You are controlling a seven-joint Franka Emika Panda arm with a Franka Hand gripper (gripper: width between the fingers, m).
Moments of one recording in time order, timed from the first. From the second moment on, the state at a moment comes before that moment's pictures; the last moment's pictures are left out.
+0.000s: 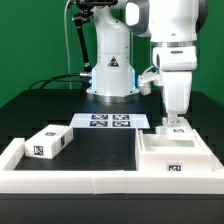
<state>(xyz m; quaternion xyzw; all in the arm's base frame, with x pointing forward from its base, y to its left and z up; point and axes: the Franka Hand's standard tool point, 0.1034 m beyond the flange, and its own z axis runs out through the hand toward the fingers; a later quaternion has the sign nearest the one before) 0.497 0.104 0.059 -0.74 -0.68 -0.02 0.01</state>
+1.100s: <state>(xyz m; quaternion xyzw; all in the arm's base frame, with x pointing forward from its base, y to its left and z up) 0.580 0.097 0.059 -0.74 -0.67 -0.04 0.00</state>
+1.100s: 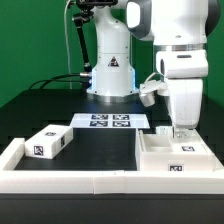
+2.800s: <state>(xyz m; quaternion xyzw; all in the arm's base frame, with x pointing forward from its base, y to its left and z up) 0.443 0.111 0.068 -0.73 -0.68 -0.06 -0.01</state>
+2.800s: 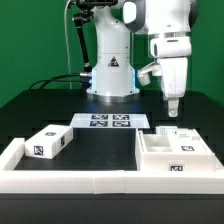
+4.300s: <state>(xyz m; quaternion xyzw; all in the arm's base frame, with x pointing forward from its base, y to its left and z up) 0.413 0.121 0.009 -0.74 -0.67 -0.03 0.04</state>
